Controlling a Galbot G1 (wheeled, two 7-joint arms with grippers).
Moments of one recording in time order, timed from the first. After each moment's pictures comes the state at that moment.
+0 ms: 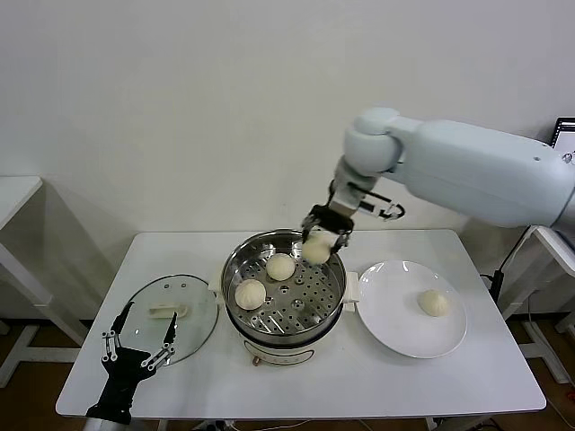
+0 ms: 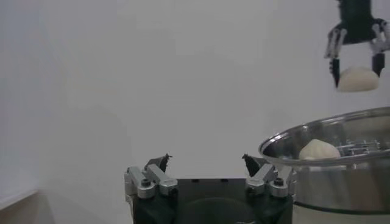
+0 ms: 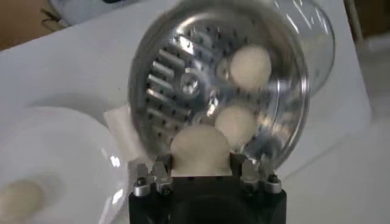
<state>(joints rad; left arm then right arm) 1.80 -1.30 -0.69 -2.12 -0.02 -0.30 0.03 0.71 1.06 -1.27 1.49 0.10 0.43 -1.22</state>
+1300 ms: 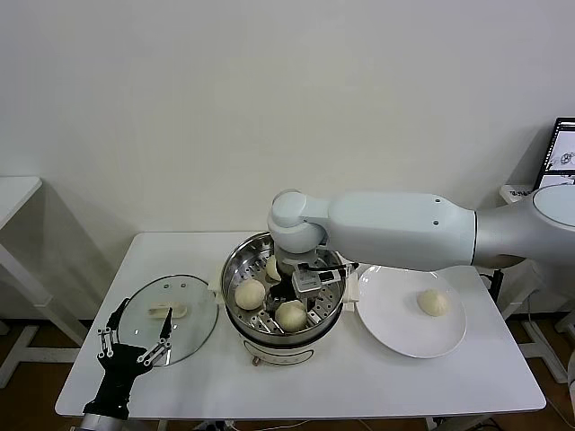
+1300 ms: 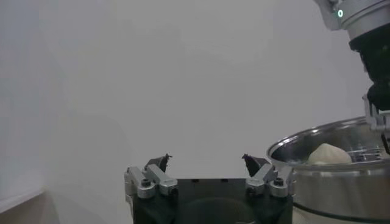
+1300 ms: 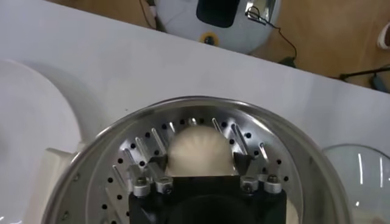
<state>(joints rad) 1.78 -1.30 -0.70 -2.10 -0.04 -0.31 0.02 0.53 1.20 -1.29 1.56 -0.17 0.63 -1.21</state>
